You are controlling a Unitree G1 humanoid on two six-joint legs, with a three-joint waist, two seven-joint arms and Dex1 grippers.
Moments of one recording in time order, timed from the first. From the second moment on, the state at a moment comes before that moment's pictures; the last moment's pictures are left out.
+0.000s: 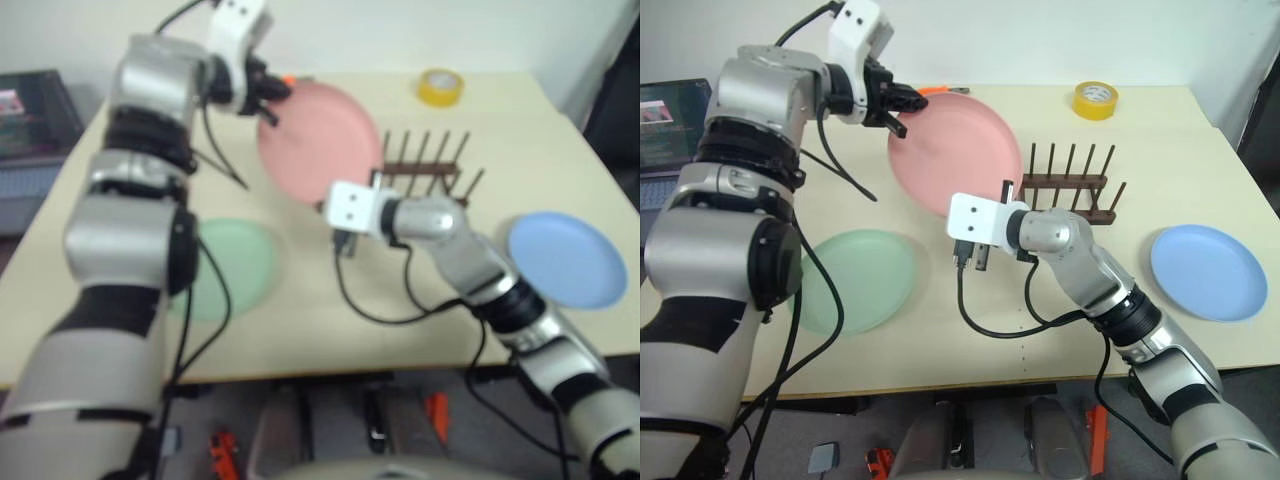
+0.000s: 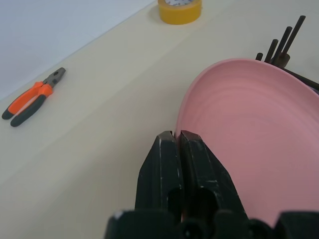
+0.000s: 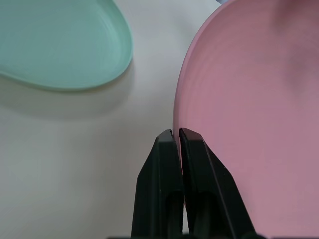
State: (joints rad) left arm -1.55 0.47 -0.07 1.09 0.12 0.50 -0.93; right arm -0.81 -0.41 0.53 -0.06 -0.17 0.35 0.70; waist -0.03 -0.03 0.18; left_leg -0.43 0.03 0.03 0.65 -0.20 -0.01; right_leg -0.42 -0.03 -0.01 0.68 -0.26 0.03
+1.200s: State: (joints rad) left arm -1.00 0.72 0.06 0.37 -0.31 0.62 -1.34; right arm -1.11 -0.56 -0.37 -0.05 0.56 0.89 0.69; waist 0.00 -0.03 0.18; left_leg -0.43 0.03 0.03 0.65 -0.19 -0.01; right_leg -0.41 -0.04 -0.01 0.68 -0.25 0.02
